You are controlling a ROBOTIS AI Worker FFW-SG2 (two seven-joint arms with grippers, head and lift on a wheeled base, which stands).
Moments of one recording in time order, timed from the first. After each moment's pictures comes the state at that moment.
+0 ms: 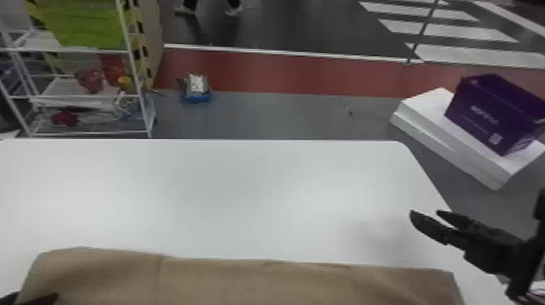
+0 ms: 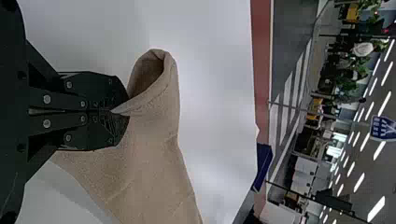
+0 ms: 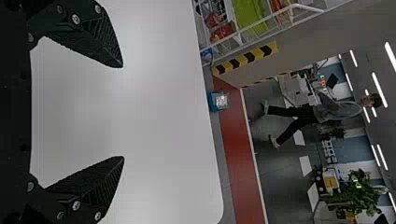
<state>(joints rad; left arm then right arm) 0.47 0.09 0.60 -2.13 -0.09 0.57 -1.35 0.18 -0.03 -0.64 -2.09 0.05 0.89 0.94</state>
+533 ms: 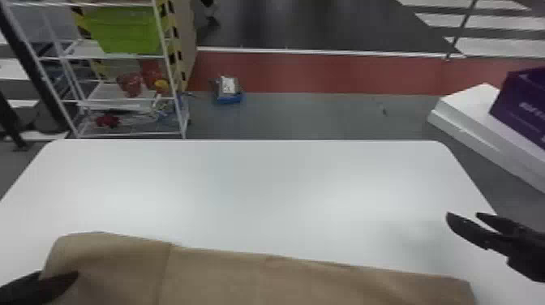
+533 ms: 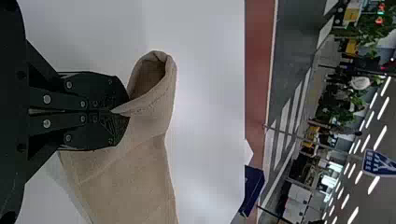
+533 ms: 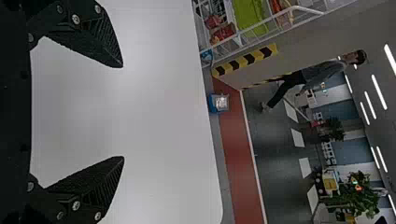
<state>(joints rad) 0.42 0.12 0.67 -2.21 -0.09 0.84 -1.36 0.17 -0.03 -0.63 -2.08 0.05 0.88 0.93</state>
